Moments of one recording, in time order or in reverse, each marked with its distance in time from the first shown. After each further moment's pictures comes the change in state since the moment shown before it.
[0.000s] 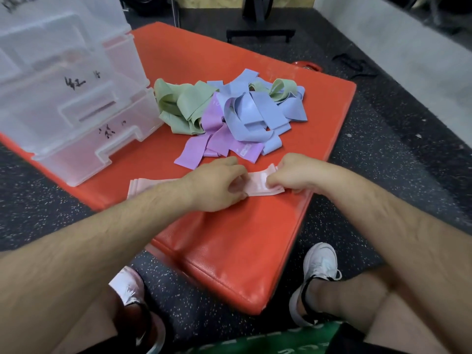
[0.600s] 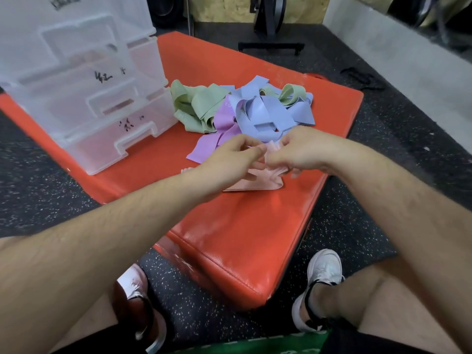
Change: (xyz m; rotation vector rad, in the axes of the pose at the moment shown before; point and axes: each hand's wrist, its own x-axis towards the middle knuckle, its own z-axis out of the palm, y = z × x) left_hand -0.006 0.046 -0.018 -1.051 0.245 -0.361; right_hand -0.046 -0.037 -0.028 0.035 0.082 -0.189
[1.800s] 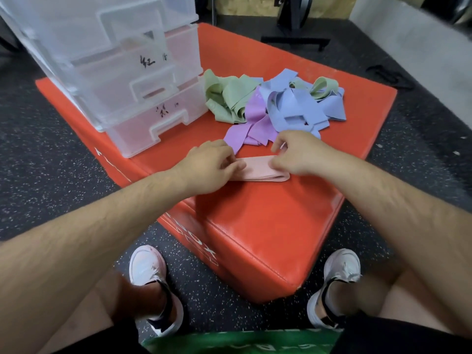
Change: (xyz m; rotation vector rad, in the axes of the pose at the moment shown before) left_hand -0.020 -0.059 -0.093 1.020 0.113 0.259; right_hand 0.025 -0.025 0.059 -0.223 0.108 -0.132
